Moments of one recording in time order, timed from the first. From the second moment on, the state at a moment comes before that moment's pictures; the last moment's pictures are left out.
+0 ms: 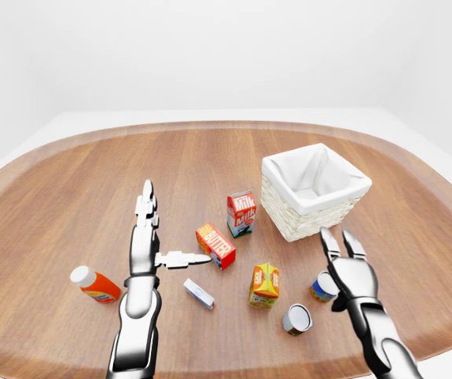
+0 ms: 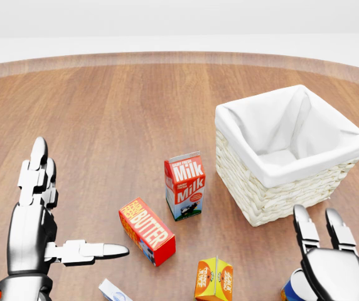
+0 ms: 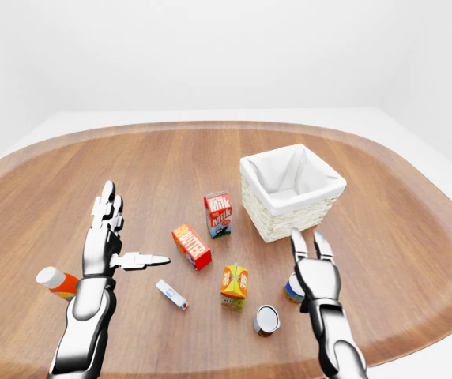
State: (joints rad) left arm 0.05 0.01 0.03 -0.19 0.13 -0.09 0.04; right arm 0.12 -0.25 -0.12 0.23 -1.26 -0.09 -0.20
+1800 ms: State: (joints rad) left arm 0.05 0.02 0.03 -0.17 0.13 -0.09 0.04; right arm 0.00 -0.29 -0.01 0.57 -1.28 -0.09 -0.38
